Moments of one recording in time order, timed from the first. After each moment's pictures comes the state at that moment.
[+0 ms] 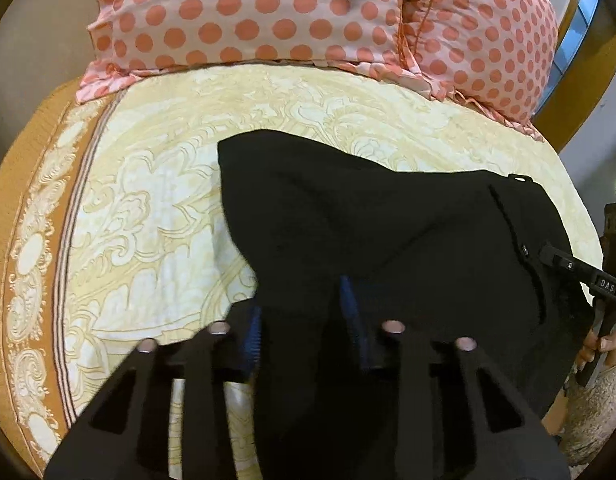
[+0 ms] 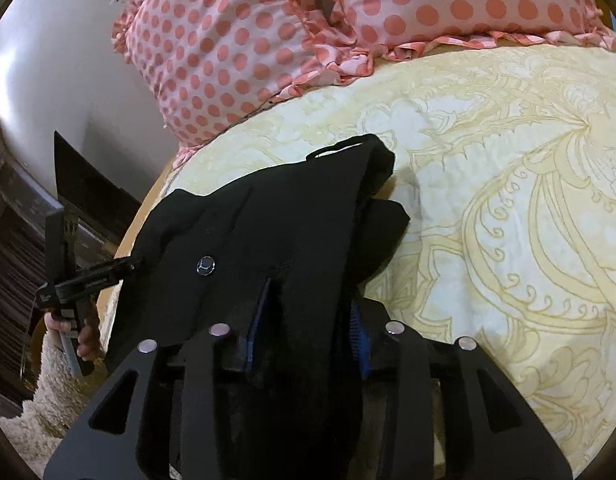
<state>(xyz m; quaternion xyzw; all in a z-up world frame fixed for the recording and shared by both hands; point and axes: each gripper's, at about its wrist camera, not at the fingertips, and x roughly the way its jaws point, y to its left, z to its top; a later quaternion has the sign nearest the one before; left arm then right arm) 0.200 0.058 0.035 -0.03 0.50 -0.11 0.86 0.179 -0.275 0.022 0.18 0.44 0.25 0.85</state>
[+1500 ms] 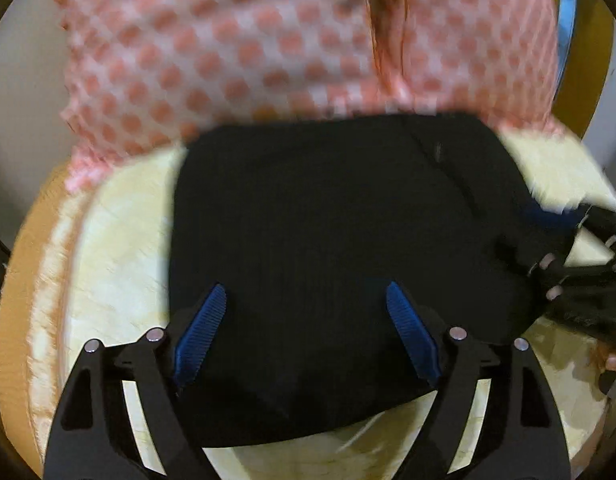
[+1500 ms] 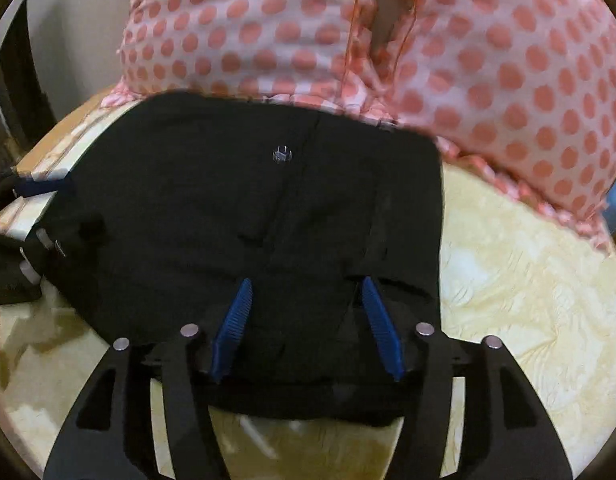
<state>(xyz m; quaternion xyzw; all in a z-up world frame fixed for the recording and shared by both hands) 0.258 -0.013 0.037 0.06 0.47 -0.07 0.88 0.261 -0.187 0.039 -0.10 0.42 0.13 0.89</state>
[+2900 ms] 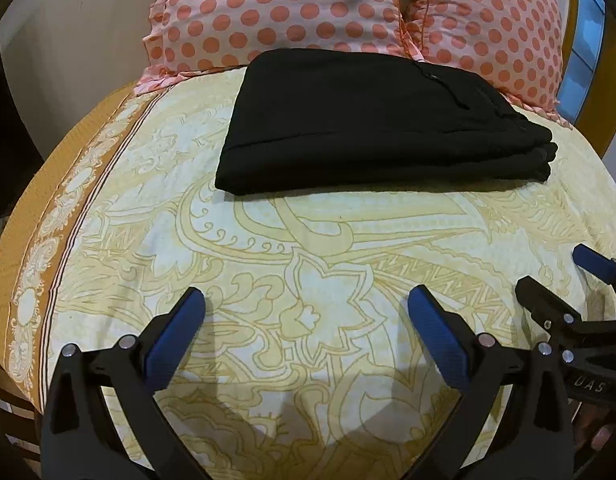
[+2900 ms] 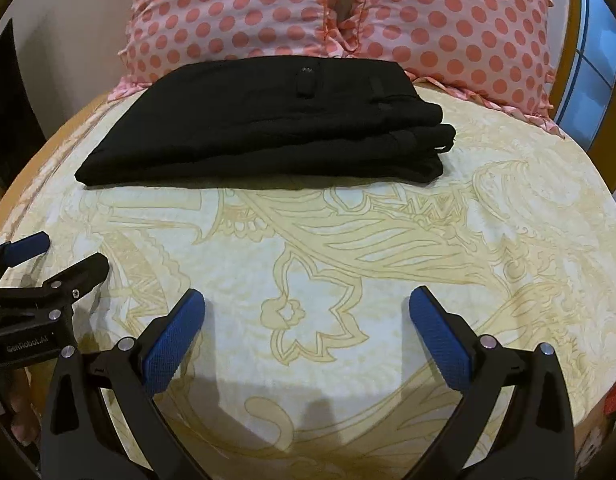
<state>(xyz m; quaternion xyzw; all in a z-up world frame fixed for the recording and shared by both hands) 0.118 0.024 0.017 0.01 0.45 0.00 0.89 0.116 -0.177 0.019 -0.03 0.43 0.06 0.90</state>
